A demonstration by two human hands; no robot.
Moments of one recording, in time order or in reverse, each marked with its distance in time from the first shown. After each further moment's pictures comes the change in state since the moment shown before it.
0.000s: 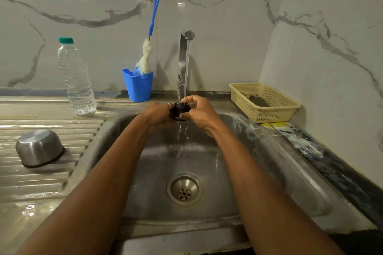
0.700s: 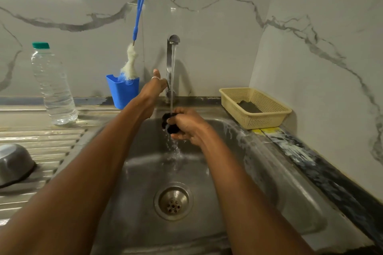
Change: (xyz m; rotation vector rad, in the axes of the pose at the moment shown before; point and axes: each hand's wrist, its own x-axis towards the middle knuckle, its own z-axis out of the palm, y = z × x) left_hand 0.051 0.050 0.017 0.006 0.000 0.151; right_hand 0.006 -0.001 0.001 0.222 -0.136 0.312
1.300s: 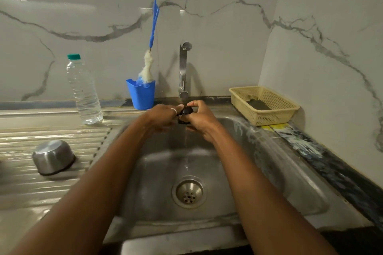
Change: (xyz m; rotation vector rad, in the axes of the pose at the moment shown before) left_hand -0.051 -0.030 -0.024 0.381 -0.155 -0.061; right_hand -0.006 0.001 0.005 0.001 0.116 -0.163
